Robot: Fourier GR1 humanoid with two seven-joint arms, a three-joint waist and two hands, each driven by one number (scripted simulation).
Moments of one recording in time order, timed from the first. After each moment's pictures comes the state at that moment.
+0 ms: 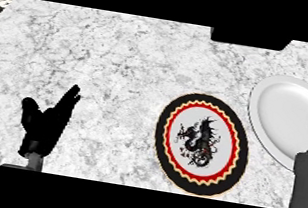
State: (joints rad) left arm 0.03 0.12 -0.08 -1.47 0.11 0.07 0.22; right arm -0.45 -0.11 -0.73 -1.04 1.15 -1.24 0.67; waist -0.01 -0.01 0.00
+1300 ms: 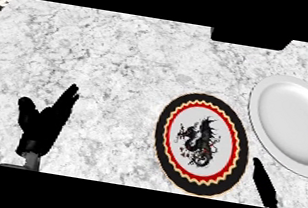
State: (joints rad) left arm 0.03 0.12 -0.05 -1.47 0.11 0.04 0.21; right arm 0.26 0.00 0.11 -1.64 1.33 -1.31 1.17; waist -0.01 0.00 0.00
